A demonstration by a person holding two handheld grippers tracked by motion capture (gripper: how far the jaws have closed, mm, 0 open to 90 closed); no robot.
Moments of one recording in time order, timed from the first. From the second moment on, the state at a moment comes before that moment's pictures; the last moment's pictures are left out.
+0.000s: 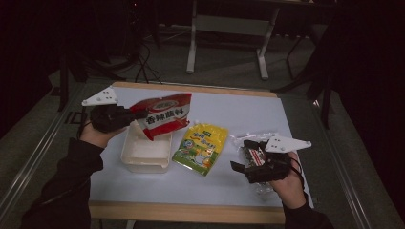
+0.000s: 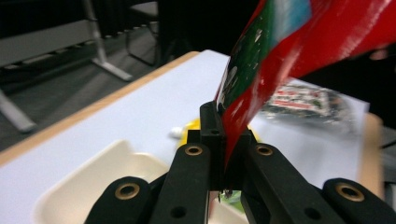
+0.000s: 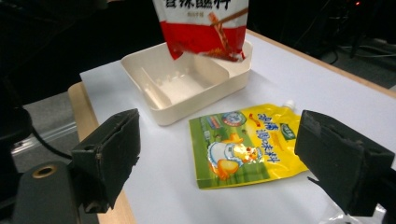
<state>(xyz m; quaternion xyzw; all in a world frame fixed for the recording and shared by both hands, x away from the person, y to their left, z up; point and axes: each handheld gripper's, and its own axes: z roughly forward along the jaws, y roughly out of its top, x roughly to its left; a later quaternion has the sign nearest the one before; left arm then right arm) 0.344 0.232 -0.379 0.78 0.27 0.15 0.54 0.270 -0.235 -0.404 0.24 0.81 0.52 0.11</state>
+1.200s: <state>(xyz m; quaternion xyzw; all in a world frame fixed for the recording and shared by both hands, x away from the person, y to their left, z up) 0.426 0.279 -0.385 0.82 0.24 0.15 0.50 0.276 -0.264 -0.427 0.22 0.79 0.57 0.04</state>
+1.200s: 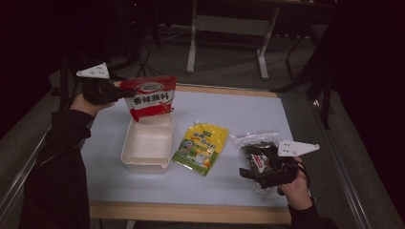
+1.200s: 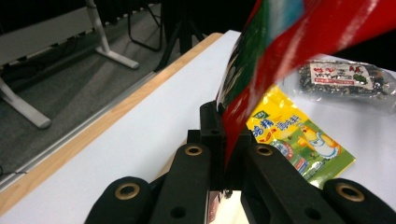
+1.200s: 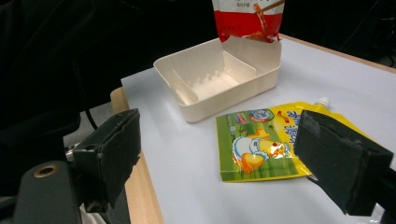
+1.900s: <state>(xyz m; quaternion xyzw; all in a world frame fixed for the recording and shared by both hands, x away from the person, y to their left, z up) 0.446 0.277 -0.407 0.84 0.22 0.14 0.48 0.278 -0.265 -0.433 0.23 0.79 0.57 0.02</state>
